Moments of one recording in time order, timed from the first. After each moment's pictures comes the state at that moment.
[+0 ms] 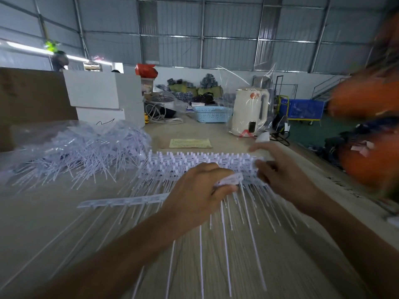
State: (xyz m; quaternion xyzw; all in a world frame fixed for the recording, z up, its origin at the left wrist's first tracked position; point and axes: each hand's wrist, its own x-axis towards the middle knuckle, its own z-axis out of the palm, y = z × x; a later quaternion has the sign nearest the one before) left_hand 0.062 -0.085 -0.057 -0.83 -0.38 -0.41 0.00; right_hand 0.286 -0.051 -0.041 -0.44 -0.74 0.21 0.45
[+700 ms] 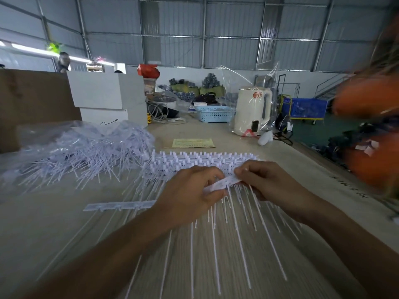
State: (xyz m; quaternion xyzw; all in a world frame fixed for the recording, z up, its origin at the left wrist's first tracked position) left_hand 0.039 -0.073 -0.062 -0.83 -0.45 -0.33 -0.01; right_hand 0.250 -0.071 -0.039 -0.40 -0.75 0.34 0.40
